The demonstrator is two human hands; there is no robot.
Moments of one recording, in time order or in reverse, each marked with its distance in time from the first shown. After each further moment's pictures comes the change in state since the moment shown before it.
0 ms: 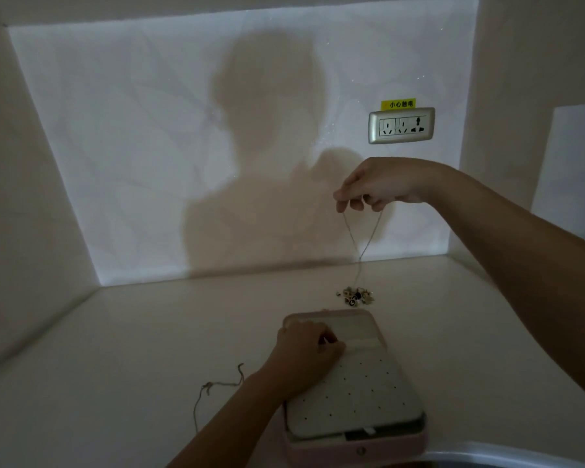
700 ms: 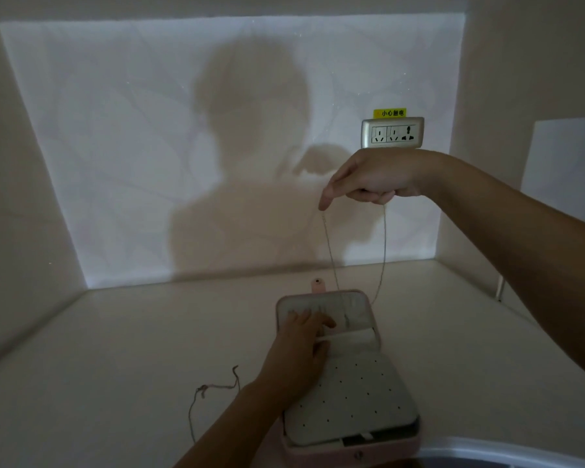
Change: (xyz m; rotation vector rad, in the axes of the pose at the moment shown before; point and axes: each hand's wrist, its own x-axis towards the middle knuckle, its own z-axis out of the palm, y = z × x) left_hand -0.009 -0.002 0.004 -0.032 0.238 0.217; right_hand -0.015 -0.023 -0.007 -0.068 -0.072 -0.101
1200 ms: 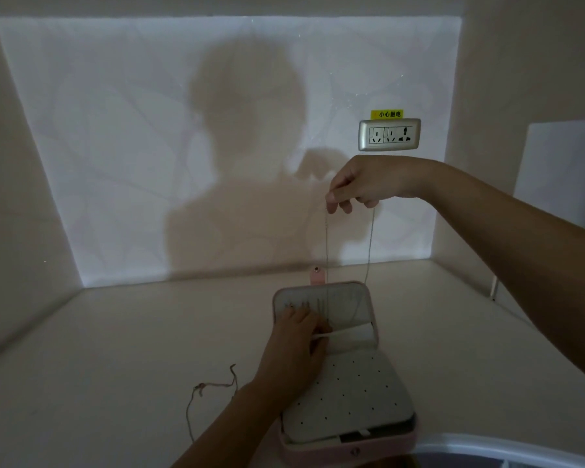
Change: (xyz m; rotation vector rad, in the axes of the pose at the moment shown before) left_hand -0.002 0.004 -0.003 0.051 0.089 0.056; right_hand 0.004 0.004 0.004 -0.188 0.048 -0.006
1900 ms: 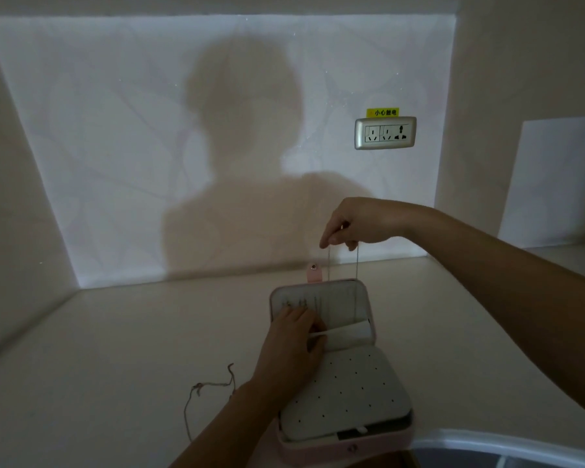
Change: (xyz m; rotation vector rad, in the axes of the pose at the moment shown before) left_hand 0.000 0.001 -0.001 0.023 -0.028 -0.028; right_hand 0.005 0.030 0.045 -0.183 -0.070 -0.009
